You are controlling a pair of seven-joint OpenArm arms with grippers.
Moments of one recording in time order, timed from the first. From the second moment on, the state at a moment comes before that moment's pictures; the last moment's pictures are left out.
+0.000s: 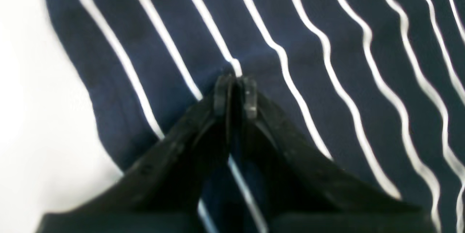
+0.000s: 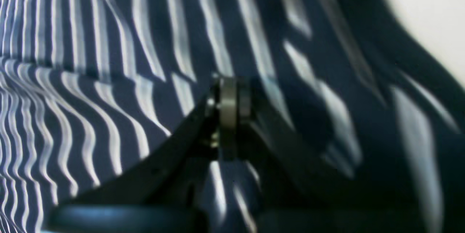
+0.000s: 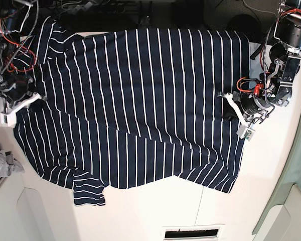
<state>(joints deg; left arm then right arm) -5.1 -26.4 11.4 63.1 -23.2 -22.7 27.2 3.7 15.4 25.0 61.5 23.1 30.7 -36.4</state>
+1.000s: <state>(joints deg) -11.7 -29.1 11.6 65.2 -28.3 -25.9 34.8 10.1 22.6 22.3 58.4 23.0 29.1 -40.2</state>
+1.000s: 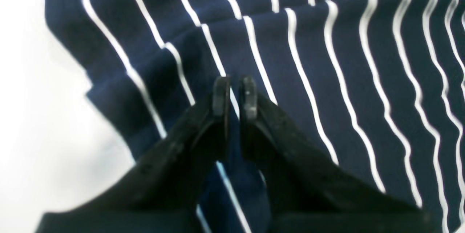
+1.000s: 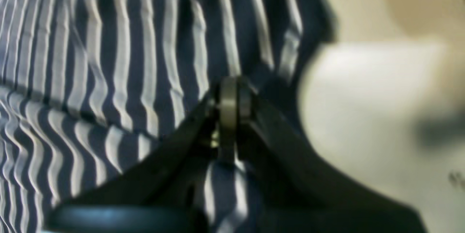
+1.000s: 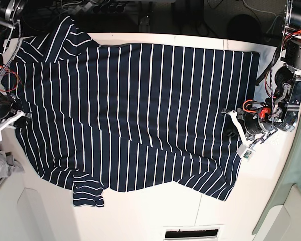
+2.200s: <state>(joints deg) -13.2 -25.4 11.3 57.4 -24.7 -24.1 34.0 22.3 24.1 12.5 39.5 16.5 29.0 -31.8</state>
